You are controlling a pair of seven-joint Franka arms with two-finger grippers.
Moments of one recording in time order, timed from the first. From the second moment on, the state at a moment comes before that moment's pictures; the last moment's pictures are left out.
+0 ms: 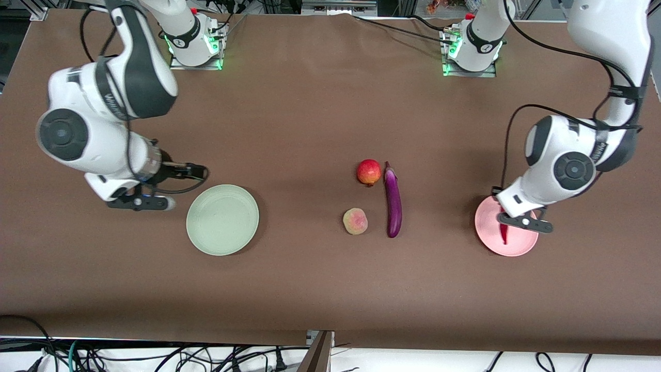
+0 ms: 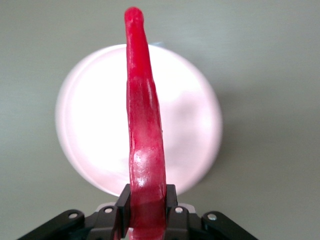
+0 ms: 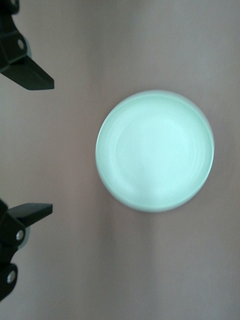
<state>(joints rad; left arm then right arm) 0.13 0.46 -0.16 -1.84 0.30 2.19 0.07 0.32 0.39 -0.01 -1.48 0.06 1.75 0.36</state>
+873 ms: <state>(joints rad) 0.21 0.62 -0.16 -1.80 0.34 2.39 0.18 0.82 0.79 0.01 -1.26 0.12 2.17 0.93</state>
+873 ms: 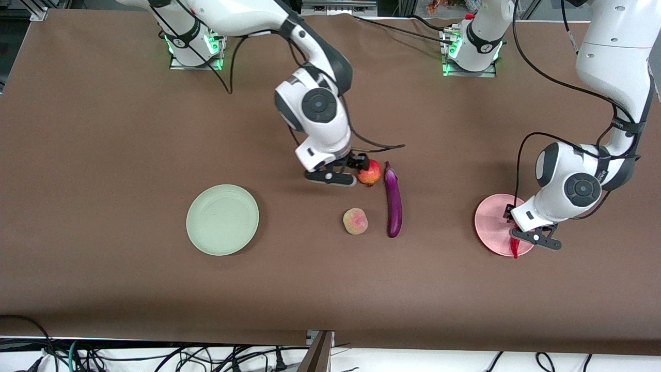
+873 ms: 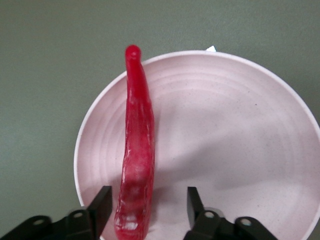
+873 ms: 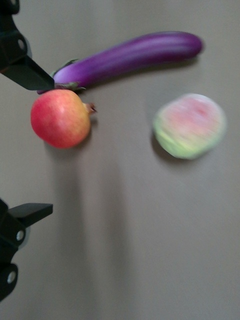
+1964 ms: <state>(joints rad) 0.20 0.59 -0.20 -1.78 0.34 2.33 0.18 0.91 0.94 0.00 -1.25 0.06 2.39 0.95</state>
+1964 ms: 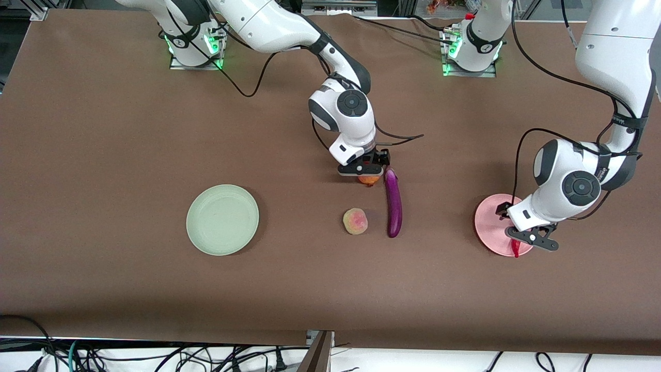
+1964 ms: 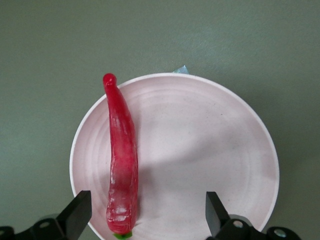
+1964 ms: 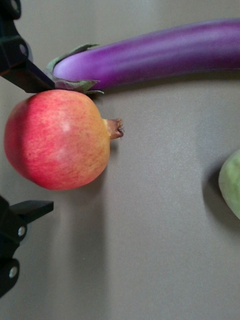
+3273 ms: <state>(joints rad) -0.11 0.67 -0.40 -1.55 0.14 2.13 -0.35 0.51 0.74 -0.20 -1.40 0.07 1.95 0.19</state>
